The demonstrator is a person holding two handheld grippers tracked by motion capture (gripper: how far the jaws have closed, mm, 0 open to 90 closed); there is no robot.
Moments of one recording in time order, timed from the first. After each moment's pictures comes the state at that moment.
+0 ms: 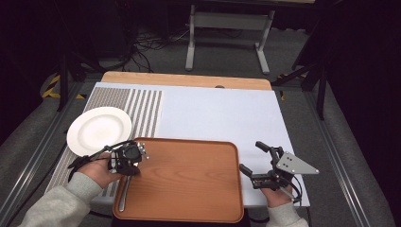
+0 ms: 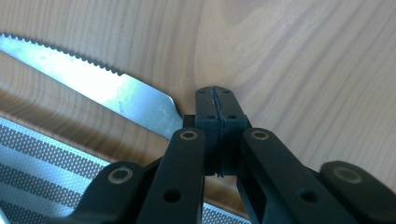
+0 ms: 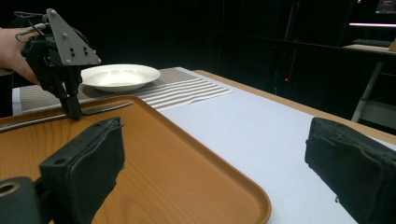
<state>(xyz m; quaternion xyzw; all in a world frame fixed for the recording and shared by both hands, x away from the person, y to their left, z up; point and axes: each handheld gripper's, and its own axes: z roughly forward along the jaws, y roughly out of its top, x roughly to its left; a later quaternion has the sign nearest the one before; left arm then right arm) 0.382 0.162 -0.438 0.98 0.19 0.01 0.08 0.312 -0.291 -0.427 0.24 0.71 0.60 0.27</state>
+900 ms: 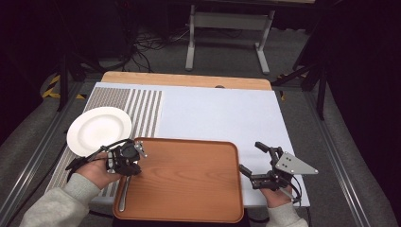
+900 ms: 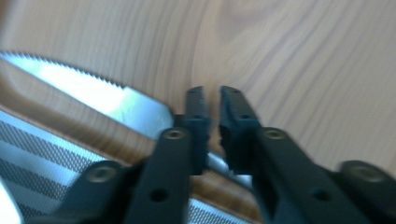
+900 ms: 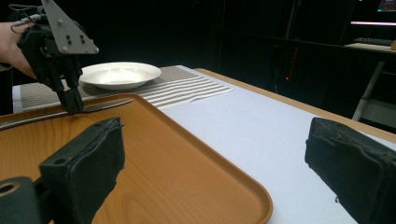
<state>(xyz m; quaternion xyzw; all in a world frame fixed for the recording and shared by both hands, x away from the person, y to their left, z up) 0.376 0.166 -0.427 0.97 0.20 0.02 0.13 0.312 -0.289 -0.427 0.24 0.72 0.60 0.27</state>
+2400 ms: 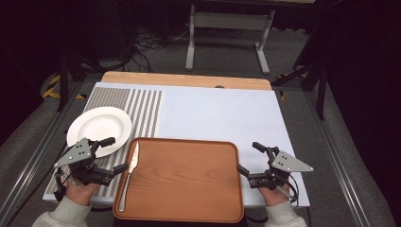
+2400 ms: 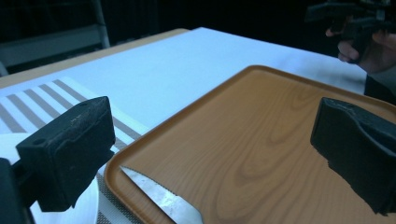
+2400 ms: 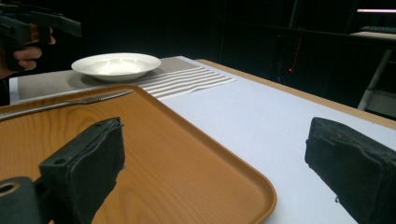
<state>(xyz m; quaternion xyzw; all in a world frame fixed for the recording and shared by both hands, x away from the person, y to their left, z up) 0.328 0.261 -0.440 0.74 0.24 0.17 0.60 0.319 -0.286 -0.436 0.24 0.73 0.59 0.26</state>
